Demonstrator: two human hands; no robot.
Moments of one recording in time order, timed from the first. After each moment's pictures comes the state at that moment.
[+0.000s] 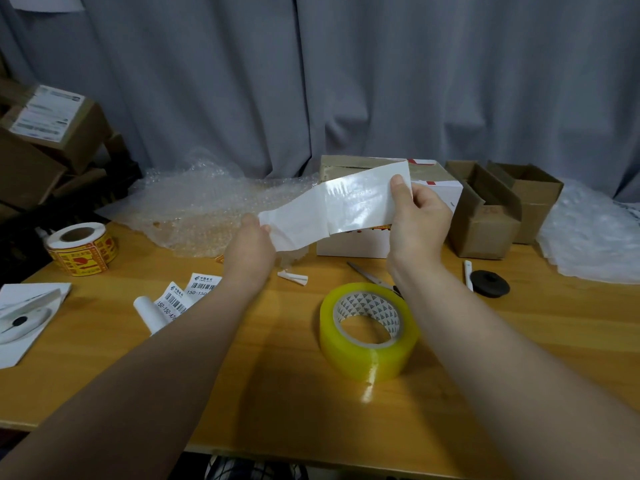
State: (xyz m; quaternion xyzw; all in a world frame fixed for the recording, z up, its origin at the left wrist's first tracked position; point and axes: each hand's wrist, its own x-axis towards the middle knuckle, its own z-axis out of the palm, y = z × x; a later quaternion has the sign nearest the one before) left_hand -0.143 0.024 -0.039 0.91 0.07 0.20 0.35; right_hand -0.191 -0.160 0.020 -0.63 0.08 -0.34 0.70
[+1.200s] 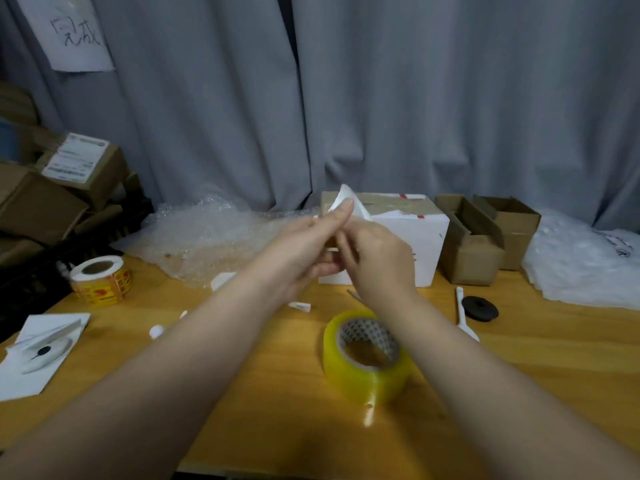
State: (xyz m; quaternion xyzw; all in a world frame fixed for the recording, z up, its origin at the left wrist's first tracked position) left_hand -0.228 -0.025 0.072 0.67 -0.10 -0.09 0.73; right_hand -0.215 -0.143 0.028 -0.83 -0.18 -0.49 0.21
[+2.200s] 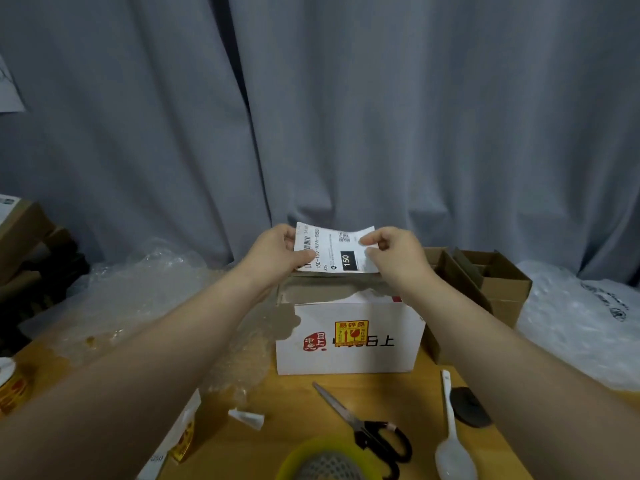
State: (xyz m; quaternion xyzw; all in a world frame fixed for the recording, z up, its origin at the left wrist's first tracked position) left_hand -0.052 -0.060 0.103 0.82 -0.10 0.04 0.56; right_hand -0.070 -0.245 0.098 -0.86 0.05 -0.19 0.48
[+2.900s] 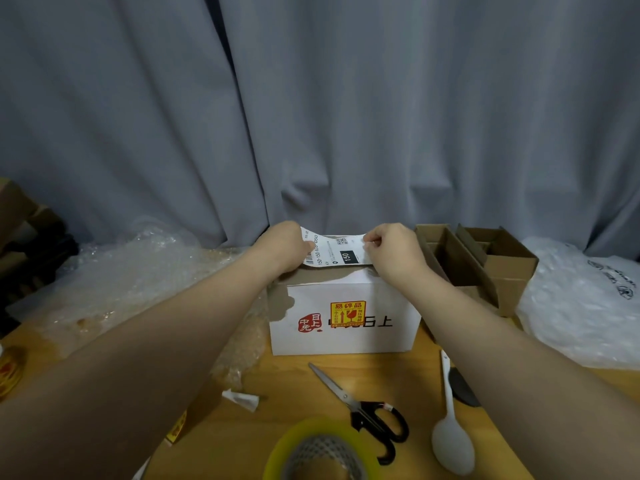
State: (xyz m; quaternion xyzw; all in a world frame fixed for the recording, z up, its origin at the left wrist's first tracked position) left_hand -0.024 -0.085 0.089 0.98 -0.08 0.03 0.20; right_hand -0.050 -0.255 0.069 -0.93 0.07 -0.18 0.30
